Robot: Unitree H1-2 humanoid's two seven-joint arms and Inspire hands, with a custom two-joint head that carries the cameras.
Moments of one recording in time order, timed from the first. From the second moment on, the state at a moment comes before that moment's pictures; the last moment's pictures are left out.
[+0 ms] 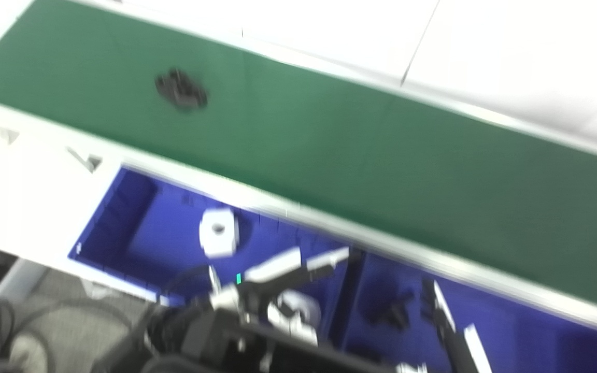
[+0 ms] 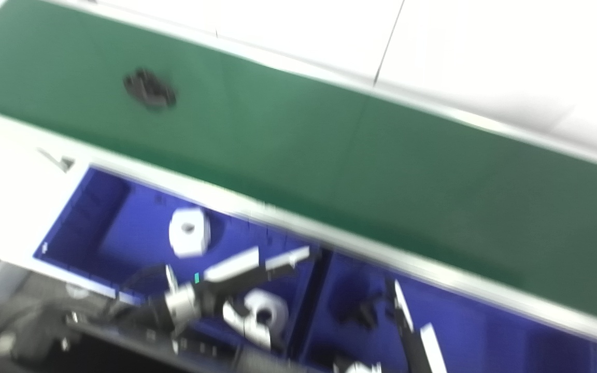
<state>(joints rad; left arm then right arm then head) 0.38 0.24 -0.44 -0.07 0.32 -0.31 -0.32 0.55 -0.27 0.23 -0.14 -0.28 -0.18 0.14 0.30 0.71</state>
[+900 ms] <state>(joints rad) 0.35 0.24 -0.45 0.08 0.34 -0.42 -0.26 0.54 -0.25 0.24 -0.05 -0.30 -0.23 0.10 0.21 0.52</state>
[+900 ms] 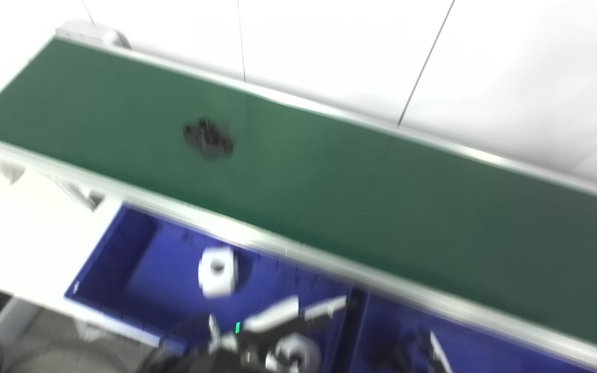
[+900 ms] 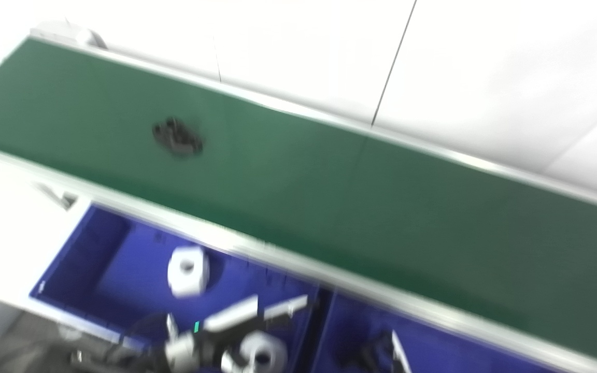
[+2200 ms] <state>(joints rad) 0.31 0.23 -0.46 0.13 0.36 -0.42 -0.24 0.49 -0.28 0.28 -0.24 -0.27 -0.42 -0.23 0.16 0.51</state>
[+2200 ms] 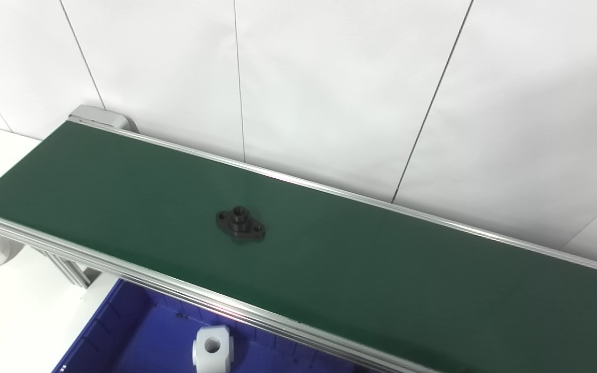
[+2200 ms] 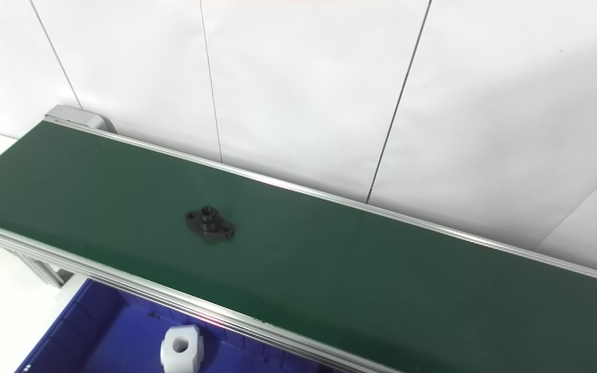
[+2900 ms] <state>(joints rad) 0.31 0.23 -0.46 0.11 0.36 -0.42 -0.24 0.21 -0.17 0.15 -0.41 -0.32 -0.23 -0.03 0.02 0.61</state>
